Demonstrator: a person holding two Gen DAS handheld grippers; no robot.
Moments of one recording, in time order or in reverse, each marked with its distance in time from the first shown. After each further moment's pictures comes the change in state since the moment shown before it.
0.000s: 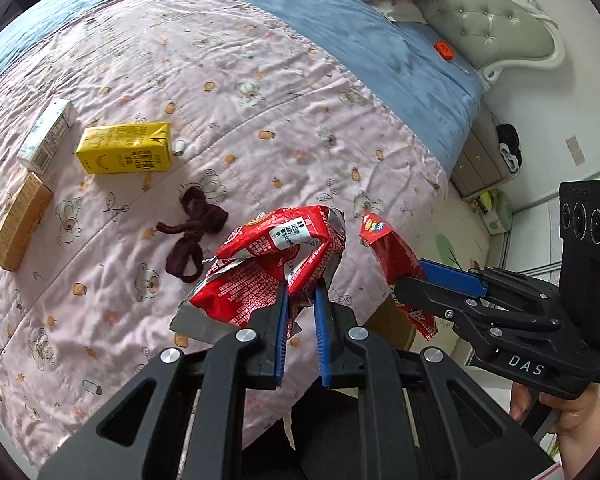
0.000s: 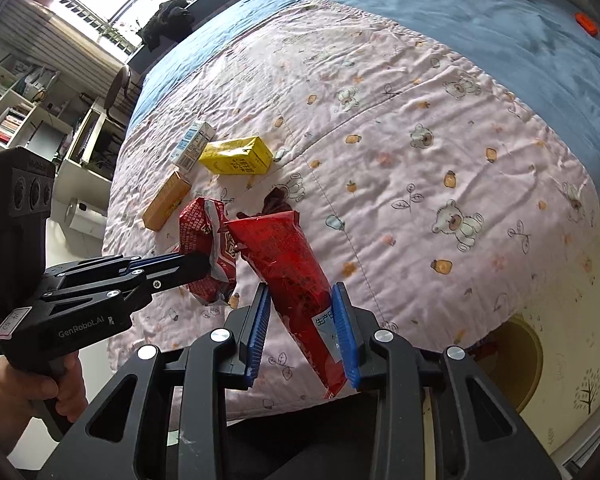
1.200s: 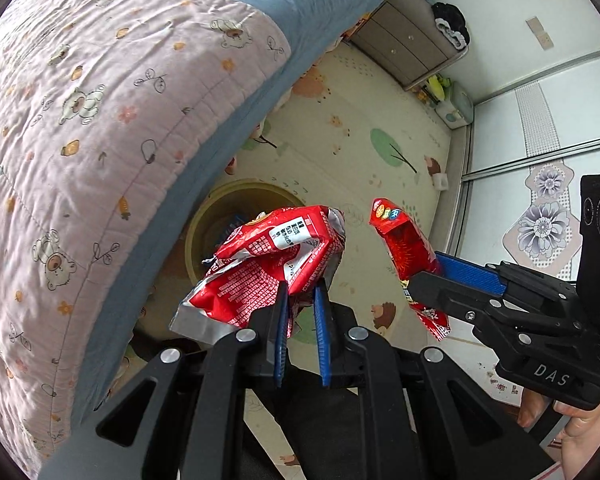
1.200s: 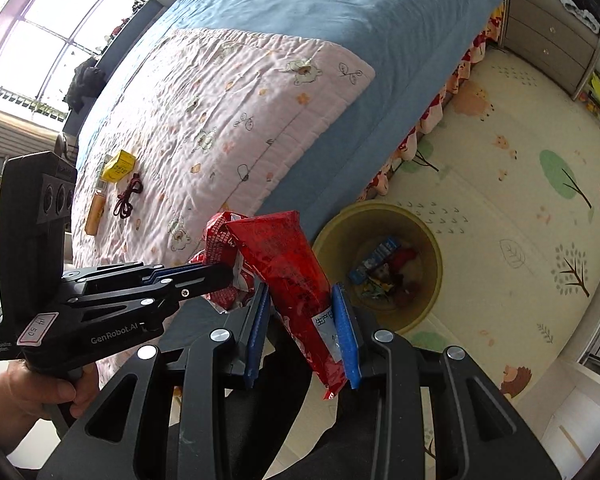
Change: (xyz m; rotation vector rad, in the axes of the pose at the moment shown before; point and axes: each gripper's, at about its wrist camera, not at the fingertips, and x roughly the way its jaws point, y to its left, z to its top) left arm 0.146 -0.280 -0.091 0.210 0.285 -0.076; right arm -0.139 -0.239 -0.169 0.320 0.001 -0.069
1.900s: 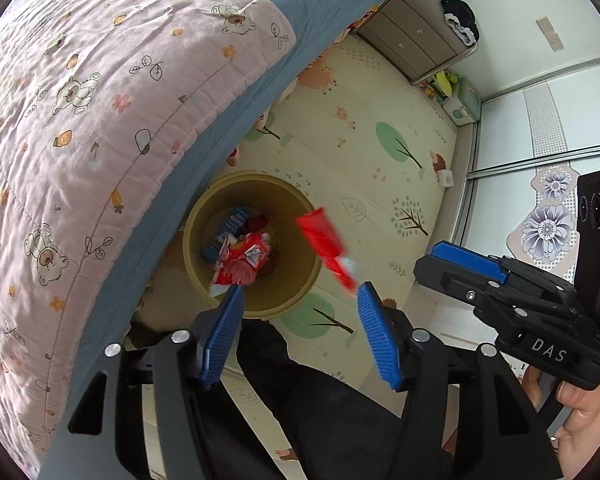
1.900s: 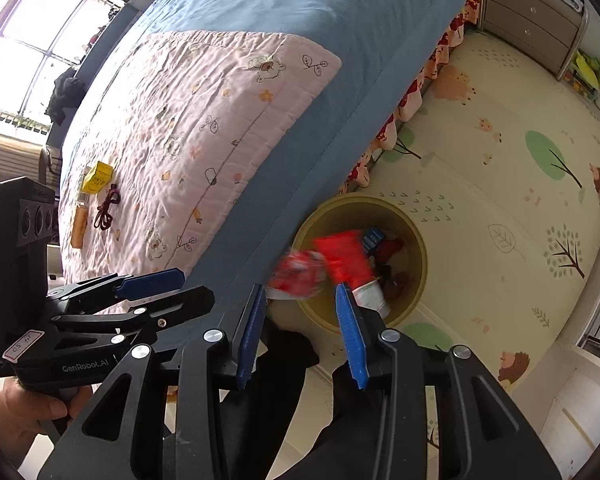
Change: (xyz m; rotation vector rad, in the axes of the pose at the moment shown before) left arm 0.010 0.006 0.003 -0.021 0.037 0.013; right arm 0.007 -0.022 0.006 0.058 0.020 -0.040
